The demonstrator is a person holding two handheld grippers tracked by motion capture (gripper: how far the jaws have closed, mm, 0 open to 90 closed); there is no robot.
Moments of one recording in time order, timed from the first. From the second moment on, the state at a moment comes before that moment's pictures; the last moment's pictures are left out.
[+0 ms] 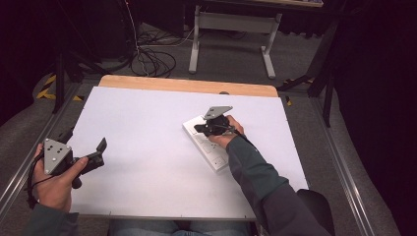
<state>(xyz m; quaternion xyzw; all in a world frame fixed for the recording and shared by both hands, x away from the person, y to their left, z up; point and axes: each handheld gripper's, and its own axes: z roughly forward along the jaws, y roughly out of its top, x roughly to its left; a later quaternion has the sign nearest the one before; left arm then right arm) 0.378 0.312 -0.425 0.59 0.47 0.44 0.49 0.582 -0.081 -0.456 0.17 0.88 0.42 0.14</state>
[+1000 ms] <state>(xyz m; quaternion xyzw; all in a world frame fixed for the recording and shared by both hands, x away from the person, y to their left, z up) 0.374 0.315 -0.426 0.59 0.48 0.44 0.48 0.587 -0.066 -0.465 0.17 0.89 0.40 0.14</state>
